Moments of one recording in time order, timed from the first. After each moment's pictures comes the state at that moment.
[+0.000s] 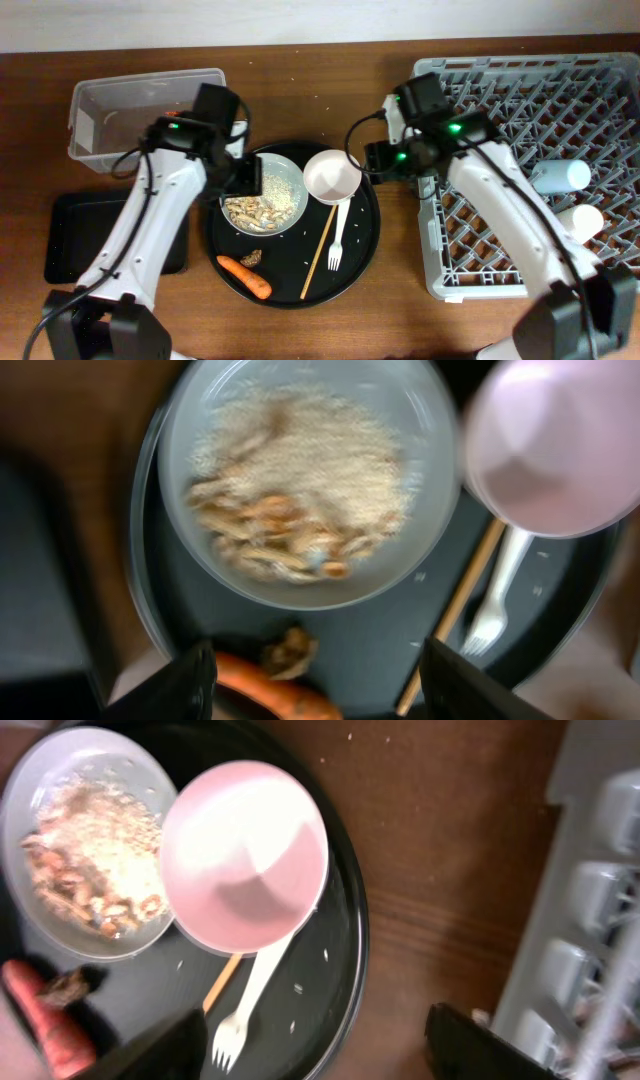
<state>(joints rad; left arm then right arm) -0.22 1.66 1.47 -1.18 0.10 -0.23 0.34 1.69 1.47 -0.97 -0.17 0.20</state>
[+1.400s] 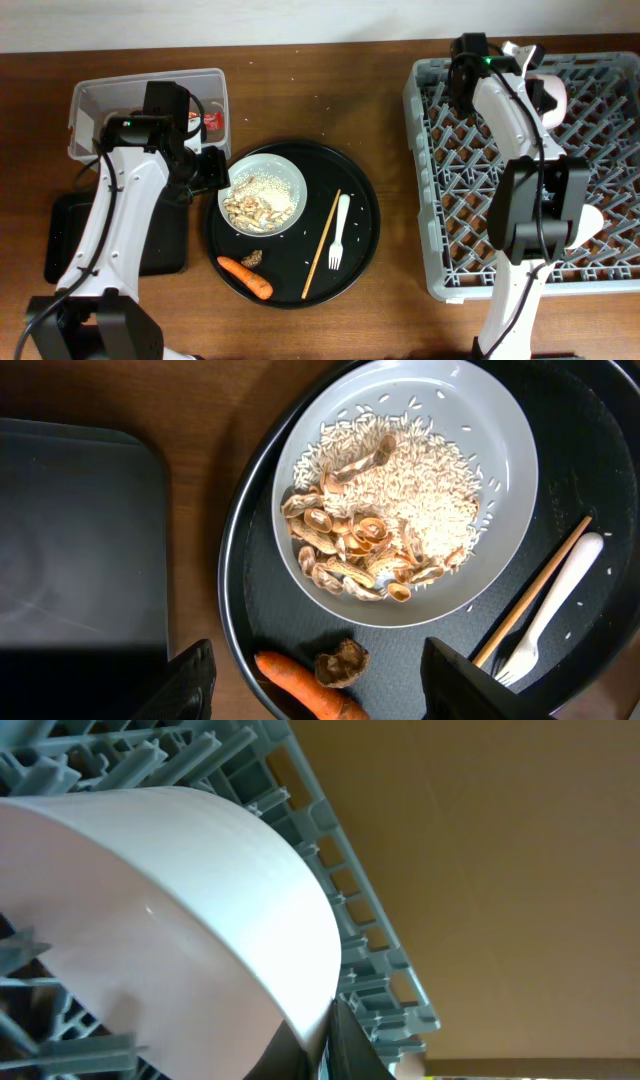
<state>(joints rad) -0.04 1.66 1.47 -1.19 0.10 -0.23 0.01 2.26 1.93 -1.06 1.22 0.36</state>
